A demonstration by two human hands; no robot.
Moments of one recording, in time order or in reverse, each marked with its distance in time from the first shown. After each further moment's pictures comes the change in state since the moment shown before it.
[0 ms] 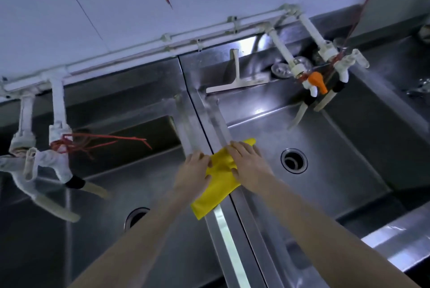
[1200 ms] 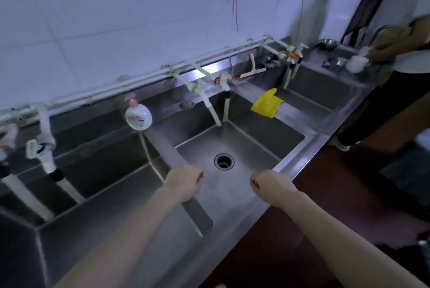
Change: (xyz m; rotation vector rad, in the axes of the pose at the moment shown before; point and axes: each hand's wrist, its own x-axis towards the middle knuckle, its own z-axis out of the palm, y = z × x) left_hand -0.496 -0.384 -0.185 0.298 -0.031 0.440; right_hand -0.286 -0.640 0.048 -0.029 0.024 0.459
